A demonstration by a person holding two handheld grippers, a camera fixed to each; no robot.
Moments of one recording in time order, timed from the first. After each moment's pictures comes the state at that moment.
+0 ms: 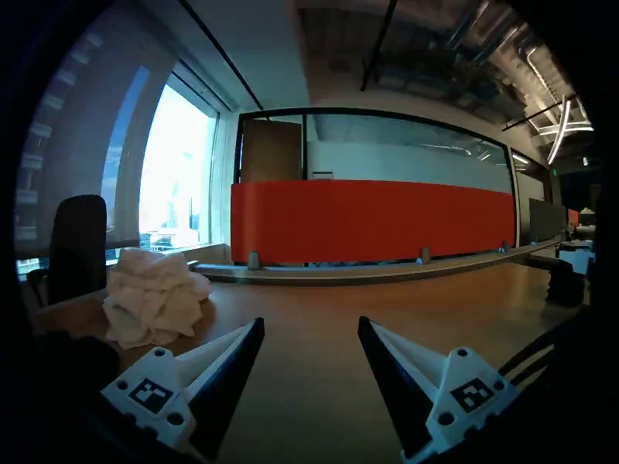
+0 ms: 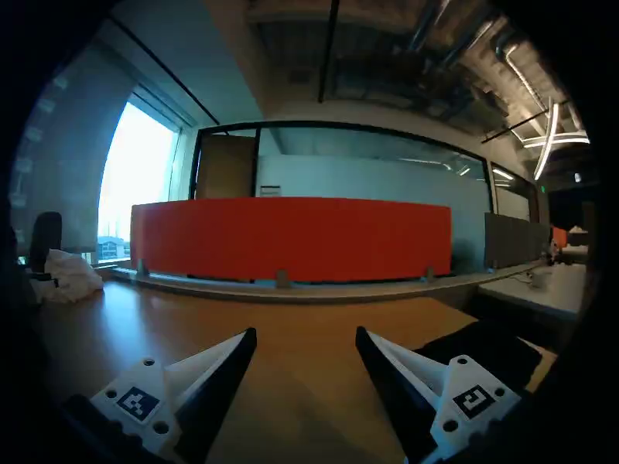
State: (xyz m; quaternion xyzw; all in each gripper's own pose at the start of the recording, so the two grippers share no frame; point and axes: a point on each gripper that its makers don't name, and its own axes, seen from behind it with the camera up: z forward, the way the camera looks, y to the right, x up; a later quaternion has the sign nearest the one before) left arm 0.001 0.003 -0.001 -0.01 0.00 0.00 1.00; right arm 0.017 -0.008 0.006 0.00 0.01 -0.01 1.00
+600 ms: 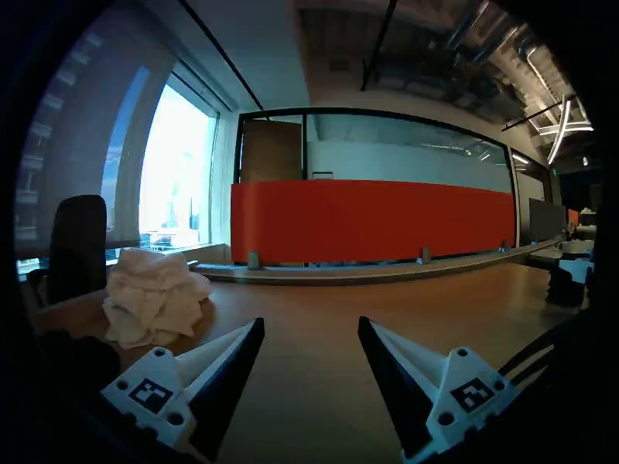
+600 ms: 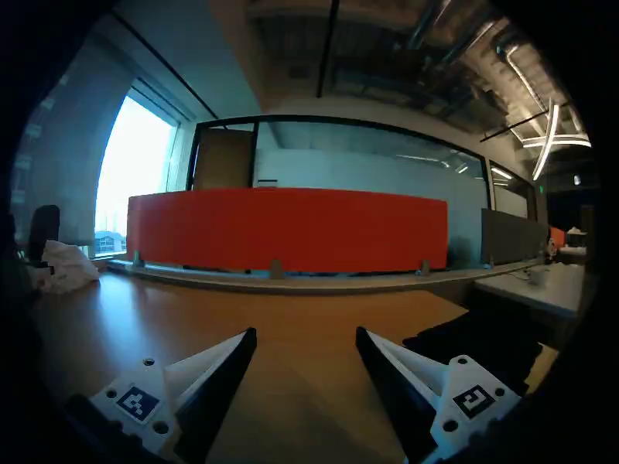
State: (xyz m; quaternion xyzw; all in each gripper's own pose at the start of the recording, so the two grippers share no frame) left arm 0.001 0.004 -0.001 -0.01 0.00 0.00 1.00; right arm 0.001 0.001 0.005 -0.01 0.00 -0.01 1.00
